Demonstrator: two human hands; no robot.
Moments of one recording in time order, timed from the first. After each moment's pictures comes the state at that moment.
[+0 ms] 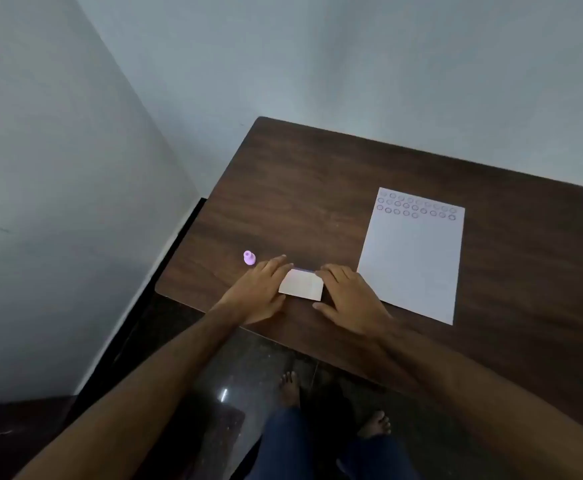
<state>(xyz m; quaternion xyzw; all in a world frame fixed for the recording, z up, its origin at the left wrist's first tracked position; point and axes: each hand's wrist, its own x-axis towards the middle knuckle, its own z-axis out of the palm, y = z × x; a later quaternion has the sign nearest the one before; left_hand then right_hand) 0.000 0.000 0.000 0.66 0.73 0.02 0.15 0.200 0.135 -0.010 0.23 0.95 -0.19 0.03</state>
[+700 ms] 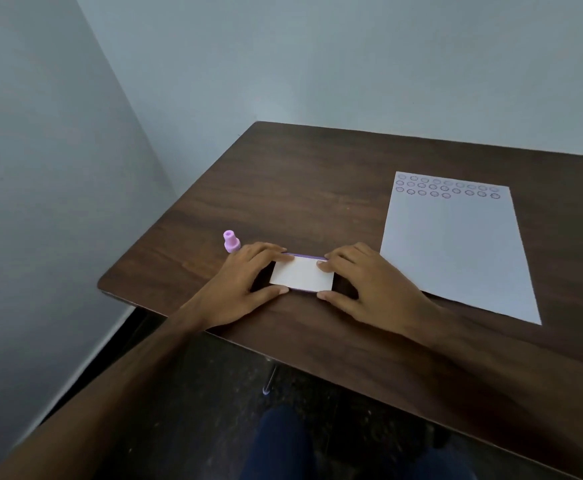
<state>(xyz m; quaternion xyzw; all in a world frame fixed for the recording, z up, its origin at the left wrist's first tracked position) -0.028 -0.005 -0.104 0.69 0.68 0.25 0.04 0.201 0.155 -0.095 0.12 0.97 -0.11 -0.16</state>
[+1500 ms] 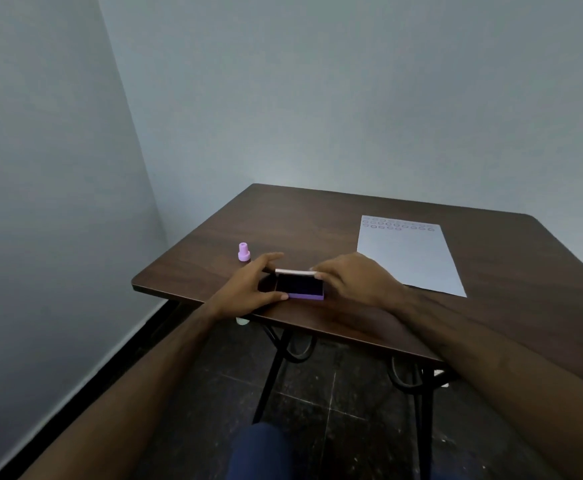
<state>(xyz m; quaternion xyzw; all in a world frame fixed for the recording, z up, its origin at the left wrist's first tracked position) -0.003 -0.044 -0.098 0.65 0.68 0.33 0.11 0.218 0.103 -0.052 0.16 0.98 -0.04 -0.14</state>
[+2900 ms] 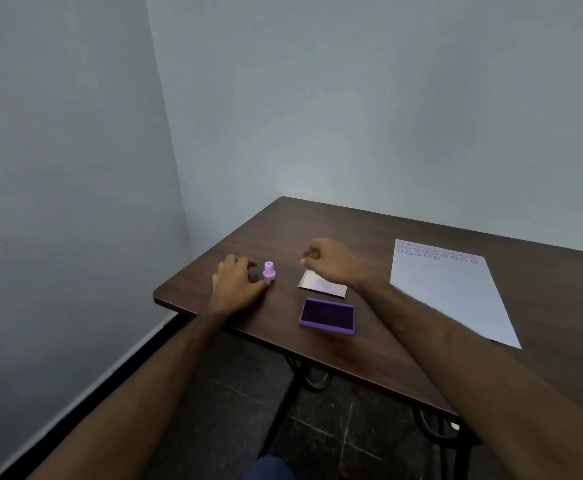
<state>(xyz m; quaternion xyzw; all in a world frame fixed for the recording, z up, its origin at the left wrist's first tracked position) -0.077 -0.025 -0.104 0.40 0.86 0.30 -0.02 0.086 0.129 -0.032 0.24 0.93 -0.24 -0.16</state>
